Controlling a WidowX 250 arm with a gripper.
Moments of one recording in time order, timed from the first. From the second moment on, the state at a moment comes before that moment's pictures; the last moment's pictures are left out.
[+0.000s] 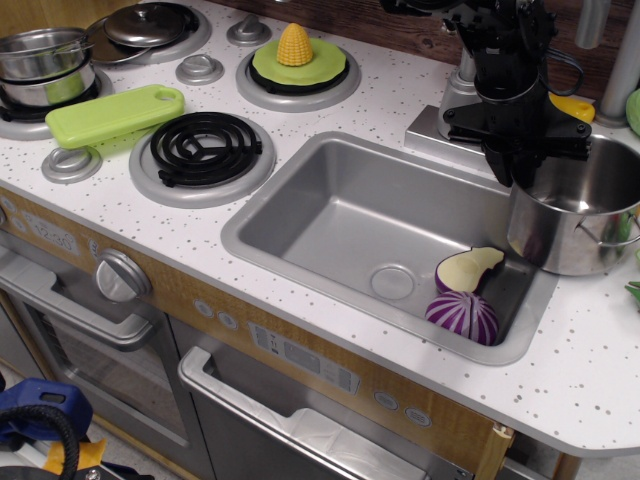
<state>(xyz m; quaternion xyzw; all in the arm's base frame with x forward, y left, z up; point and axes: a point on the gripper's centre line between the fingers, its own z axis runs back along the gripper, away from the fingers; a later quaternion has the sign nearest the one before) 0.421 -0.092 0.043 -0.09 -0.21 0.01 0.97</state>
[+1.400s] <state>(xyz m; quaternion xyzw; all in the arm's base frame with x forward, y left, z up) 0.389 0.040 0.054 0.06 -0.20 -0.26 0.94</state>
